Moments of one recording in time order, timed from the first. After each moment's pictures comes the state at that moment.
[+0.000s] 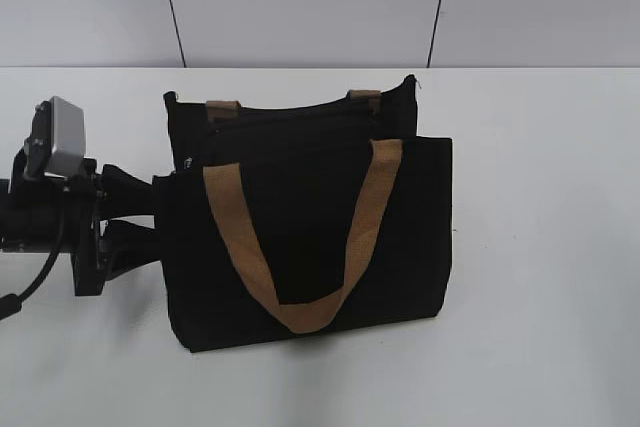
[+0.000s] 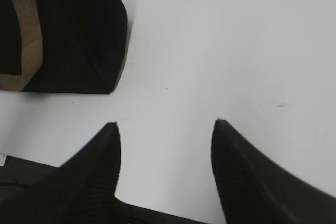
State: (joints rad) left arm 0.00 1.87 -0.62 -1.73 0.98 2.82; right arm -0.04 0.44 -0.72 0.29 1.08 -0.28
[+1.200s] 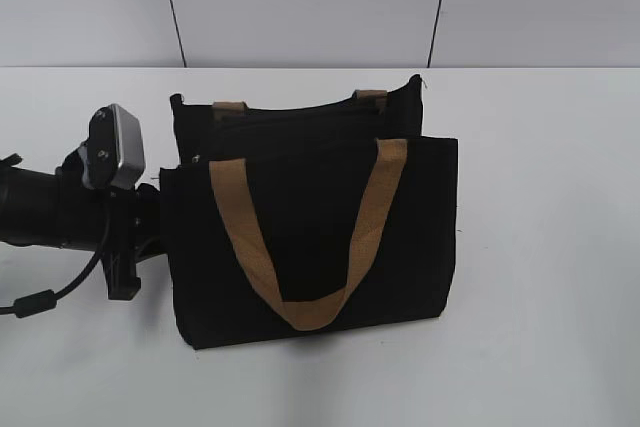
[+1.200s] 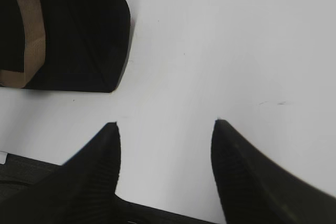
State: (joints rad) left arm -0.14 1.87 -0.68 -1.74 0.75 2.83; right arm -0.04 0.44 -0.72 0.29 1.09 -0.28
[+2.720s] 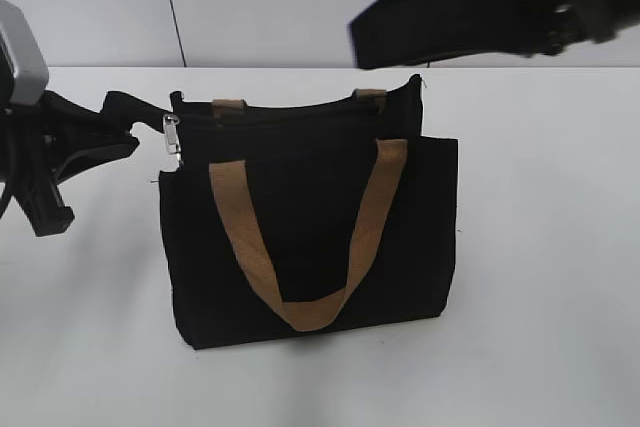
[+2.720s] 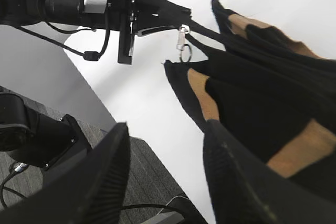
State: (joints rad) left arm -0.12 1.38 -0.58 -1.73 0.52 2.68; right arm 0.43 1.19 -1.07 0.86 0.85 -0.55
